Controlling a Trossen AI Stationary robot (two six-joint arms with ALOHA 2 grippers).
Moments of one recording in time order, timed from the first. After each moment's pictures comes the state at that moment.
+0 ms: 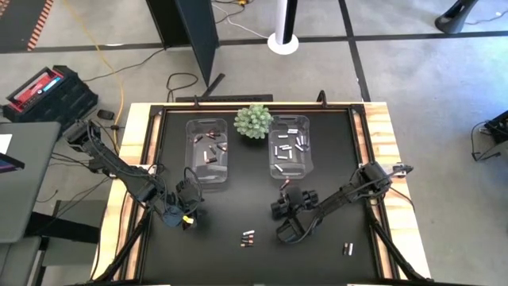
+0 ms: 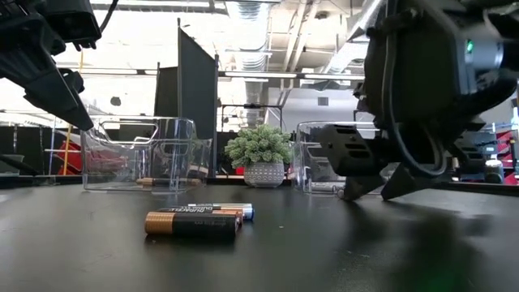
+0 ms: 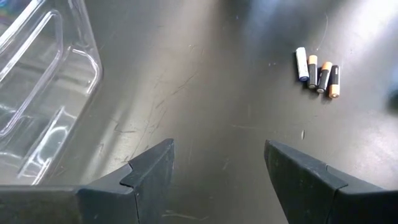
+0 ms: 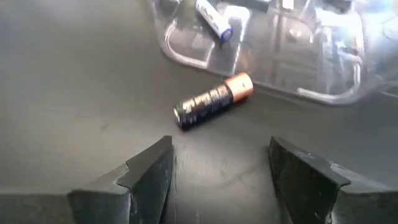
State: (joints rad) left arm -0.67 1.13 0.59 -0.37 -0.53 -0.88; right arm 0.53 2.11 1.22 -0.88 0.78 1.87
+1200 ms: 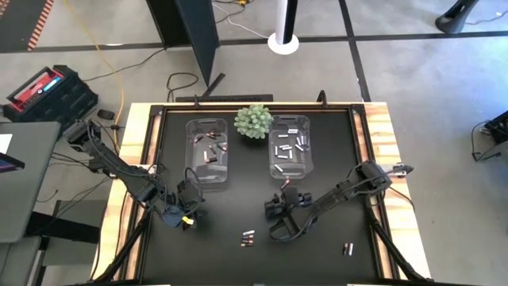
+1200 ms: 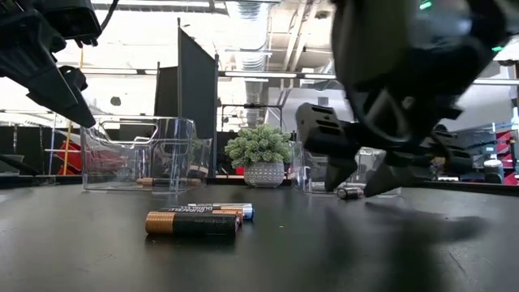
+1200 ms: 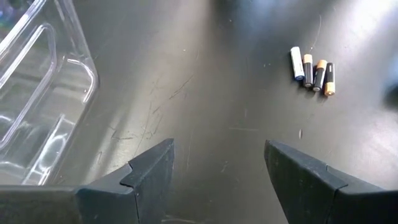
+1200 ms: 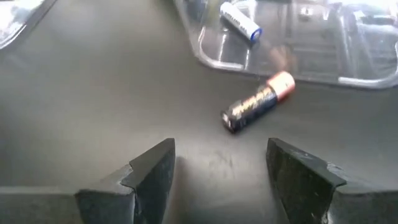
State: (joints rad) left arm -0.67 1.13 0.59 -0.35 -0.53 -0.83; right arm 0.48 2.12 1.31 -0.87 0.85 1.91
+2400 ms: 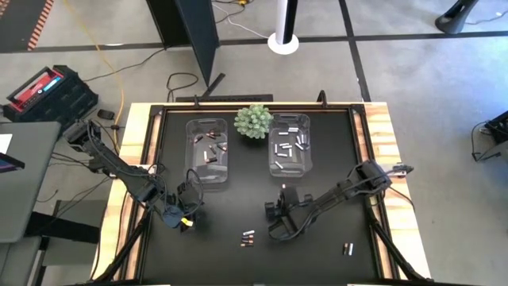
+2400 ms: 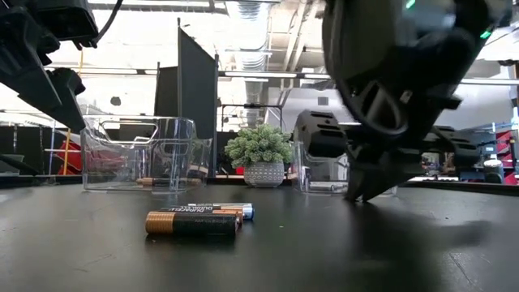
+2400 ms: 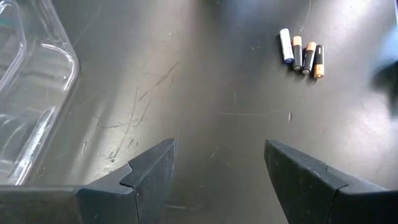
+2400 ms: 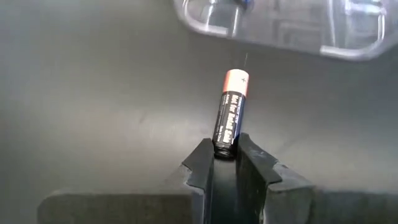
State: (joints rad) left arm -0.67 1.13 0.59 -0.35 -0.46 -0.82; right arm 0.48 2.11 1.34 -0.91 0.69 1.90
